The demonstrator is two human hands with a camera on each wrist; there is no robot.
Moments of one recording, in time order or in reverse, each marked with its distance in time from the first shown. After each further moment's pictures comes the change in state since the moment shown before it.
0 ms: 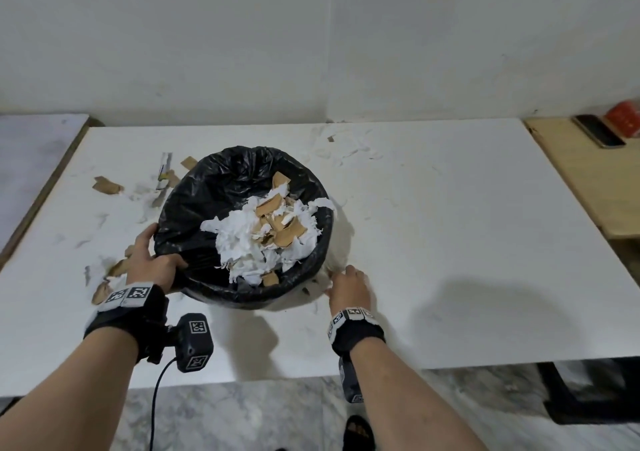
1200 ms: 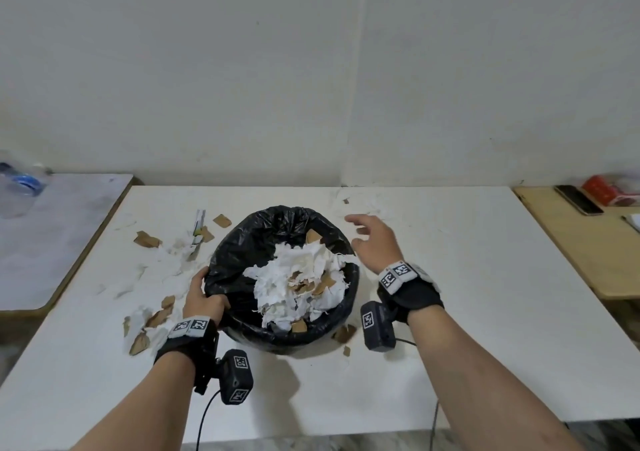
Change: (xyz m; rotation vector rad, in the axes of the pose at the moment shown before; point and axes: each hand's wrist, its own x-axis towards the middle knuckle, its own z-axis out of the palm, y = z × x) left_hand -0.006 0.042 -0.006 0.134 -0.106 -0.024; right_hand 0.014 -0.066 -0.209 0.698 0.239 -0.268
